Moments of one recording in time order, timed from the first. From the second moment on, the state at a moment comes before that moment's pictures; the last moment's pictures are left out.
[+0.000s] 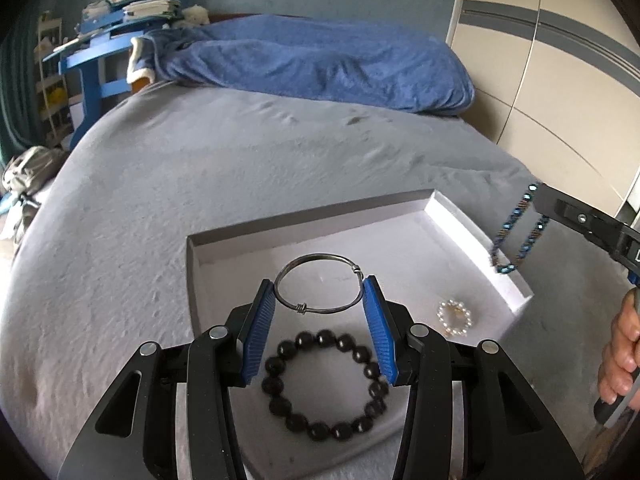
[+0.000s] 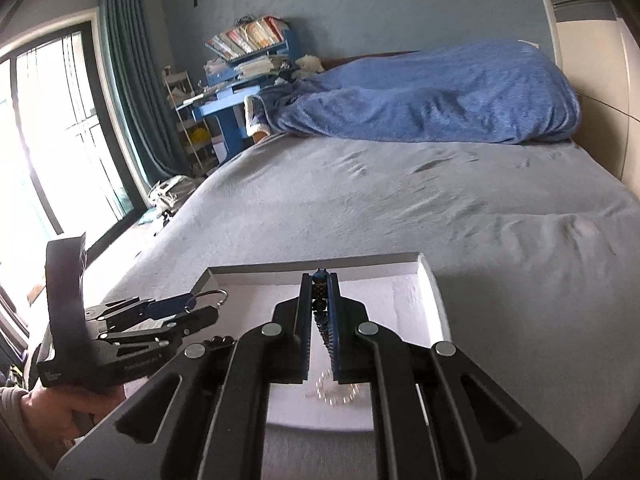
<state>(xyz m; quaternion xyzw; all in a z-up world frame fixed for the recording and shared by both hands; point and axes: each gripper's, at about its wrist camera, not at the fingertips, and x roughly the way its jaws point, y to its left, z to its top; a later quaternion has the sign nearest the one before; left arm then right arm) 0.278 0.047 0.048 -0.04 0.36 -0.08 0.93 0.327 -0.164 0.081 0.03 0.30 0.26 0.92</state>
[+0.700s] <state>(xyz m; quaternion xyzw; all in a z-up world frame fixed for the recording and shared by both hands) 0.326 0.046 0.016 0.00 0.39 -0.03 0.92 0.386 -0.154 -0.005 -0.03 0.42 0.20 0.89</state>
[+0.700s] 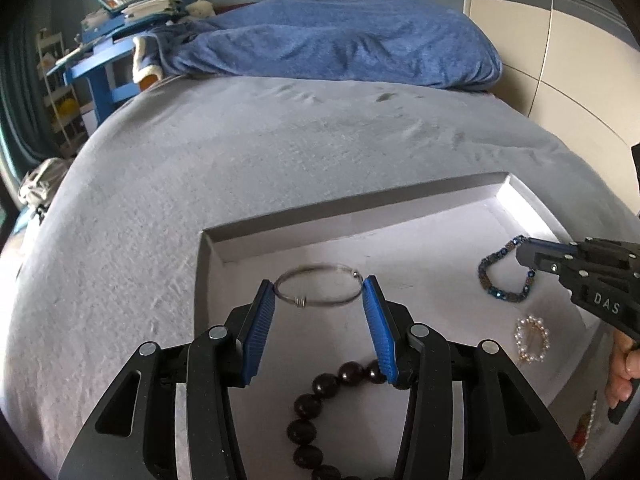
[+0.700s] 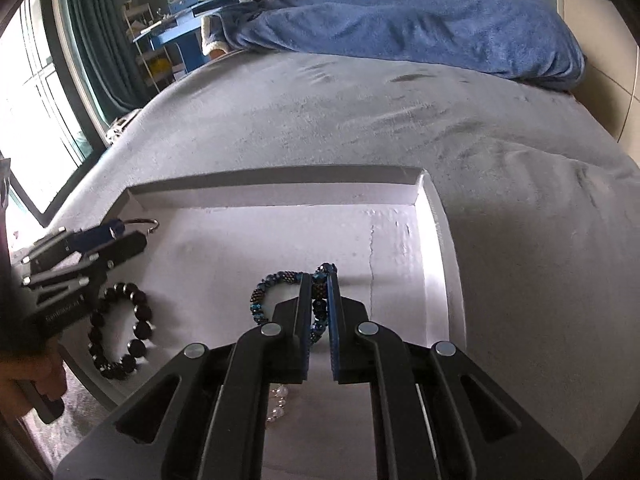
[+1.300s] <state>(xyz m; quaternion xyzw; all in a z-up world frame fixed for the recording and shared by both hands) 0.302 0.043 0.043 0.00 0.35 -0.04 0.94 0.362 -0.164 0.016 -0.01 0.39 0.19 0.90</state>
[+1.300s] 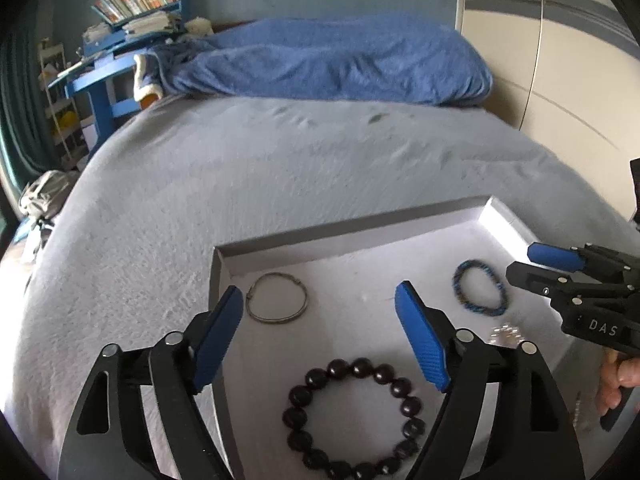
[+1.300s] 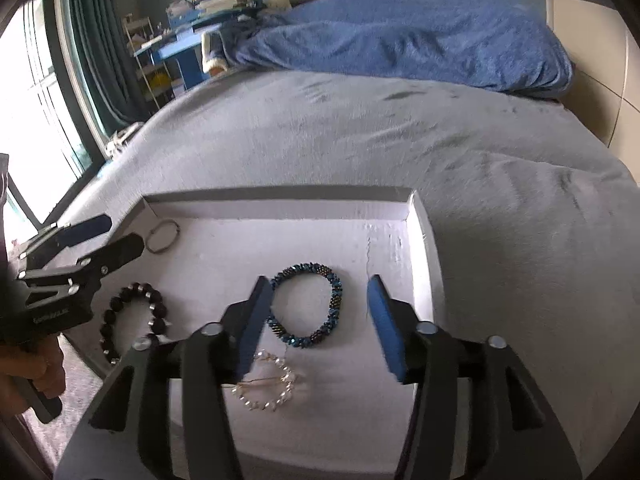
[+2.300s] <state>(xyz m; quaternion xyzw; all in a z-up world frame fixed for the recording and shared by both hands) 0.137 0.046 0.036 -0.02 0.32 -0.07 0.94 0.243 -0.211 0.012 0.02 0.35 0.15 0.92</state>
